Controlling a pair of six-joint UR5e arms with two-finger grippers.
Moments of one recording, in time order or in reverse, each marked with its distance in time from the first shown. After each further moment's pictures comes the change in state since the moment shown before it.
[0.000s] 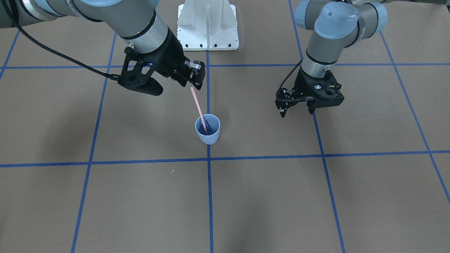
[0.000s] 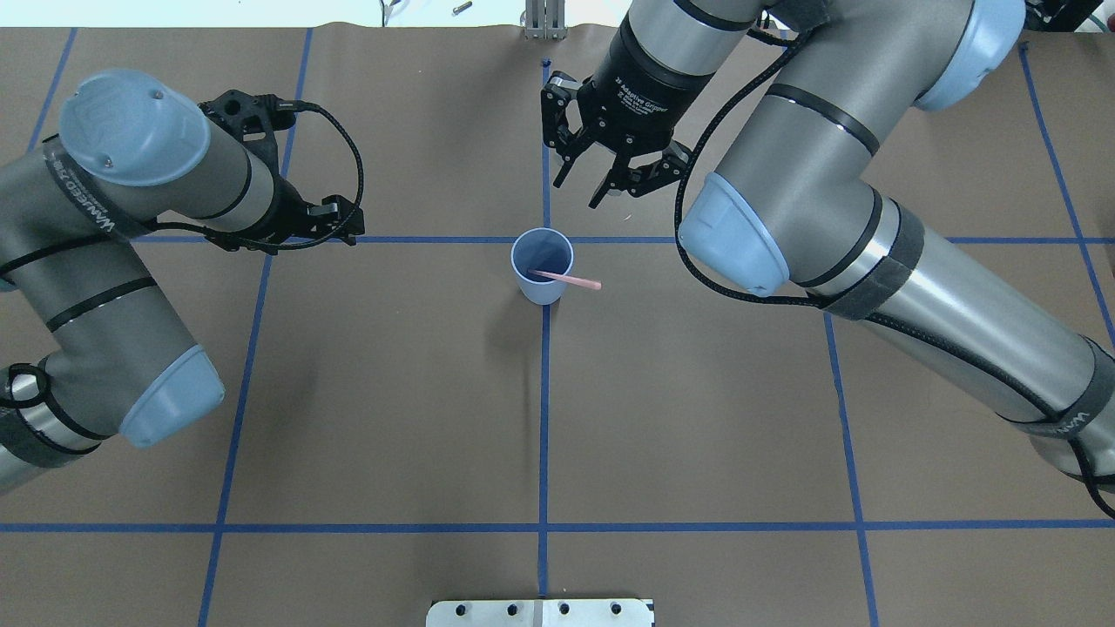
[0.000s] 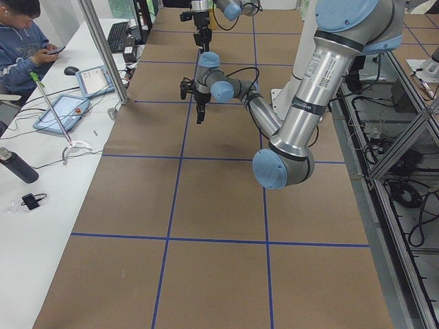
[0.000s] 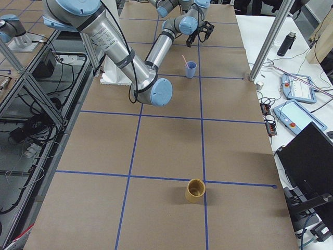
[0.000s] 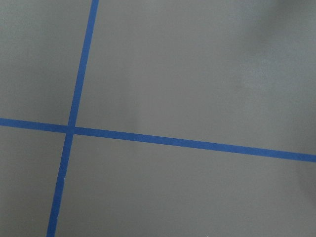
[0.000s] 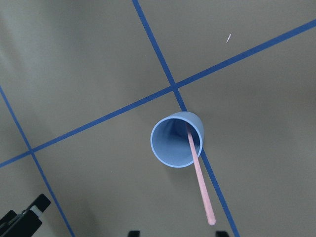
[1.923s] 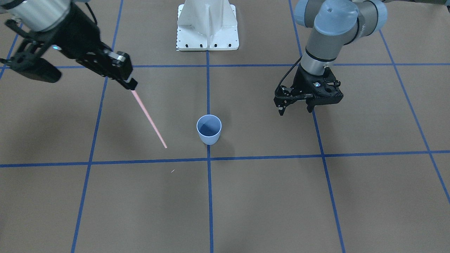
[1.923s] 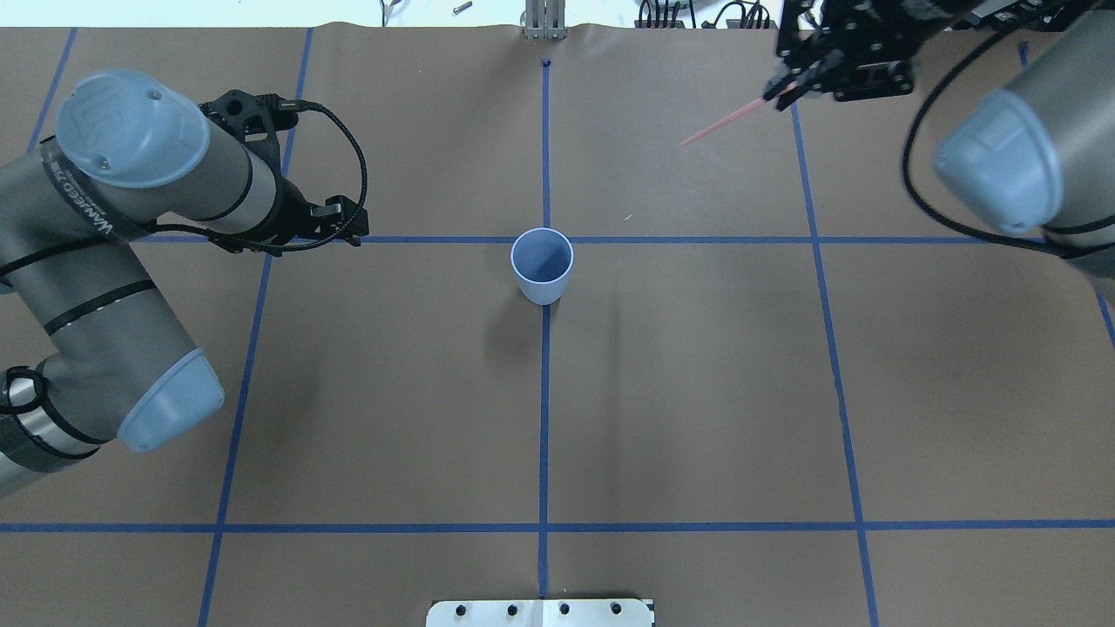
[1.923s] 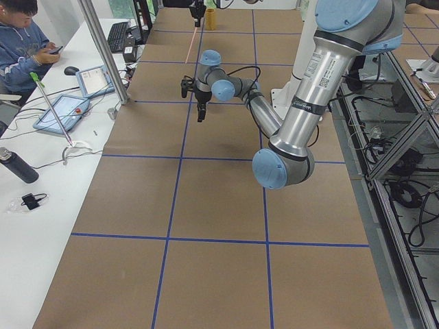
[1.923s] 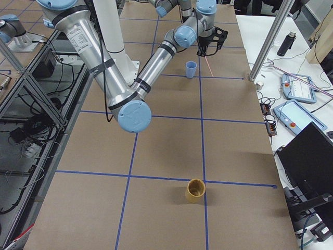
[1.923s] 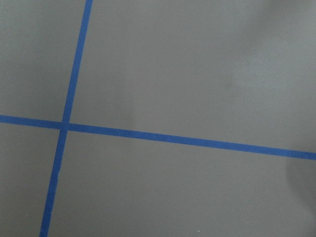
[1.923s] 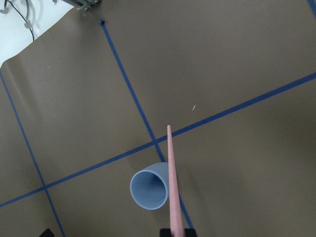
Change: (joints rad) left arm 0.003 0.001 -0.014 0.002 -0.001 -0.004; right arm 0.153 -0.121 0.145 0.001 0.032 -0.049
